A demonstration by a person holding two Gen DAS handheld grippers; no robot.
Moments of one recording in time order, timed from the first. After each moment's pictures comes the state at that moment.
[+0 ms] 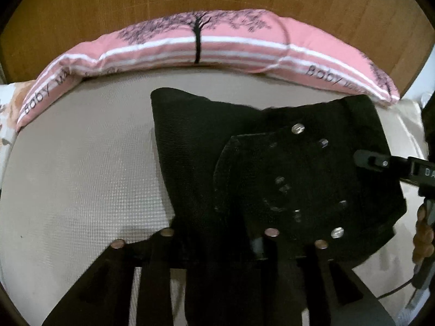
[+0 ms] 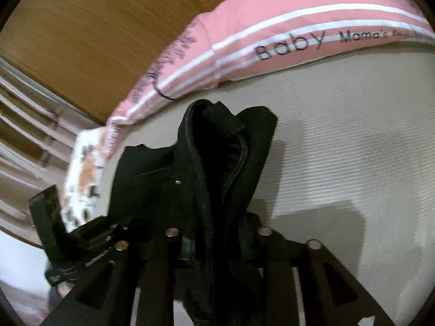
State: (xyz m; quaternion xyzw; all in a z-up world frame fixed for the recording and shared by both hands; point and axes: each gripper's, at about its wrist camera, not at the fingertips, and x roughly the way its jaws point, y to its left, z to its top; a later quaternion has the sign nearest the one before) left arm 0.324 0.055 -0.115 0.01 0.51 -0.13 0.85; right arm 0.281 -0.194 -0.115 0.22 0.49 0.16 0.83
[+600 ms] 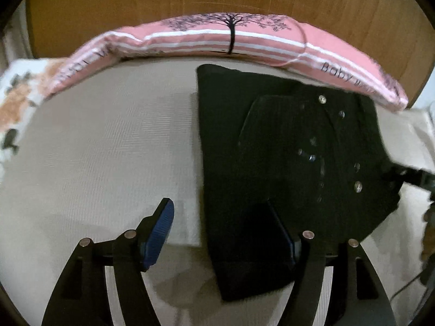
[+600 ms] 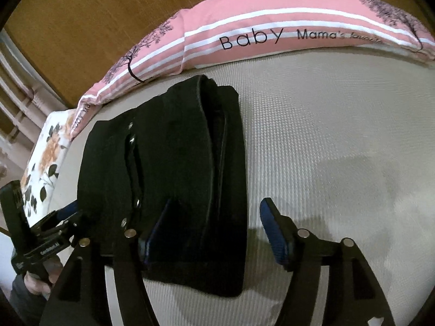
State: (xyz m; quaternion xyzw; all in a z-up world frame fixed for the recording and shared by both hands) left arm 0.262 0.090 -0.120 0.01 0.48 -0.08 0.88; right arm 0.223 -0.207 -0.130 0.15 0.47 0.09 0.86
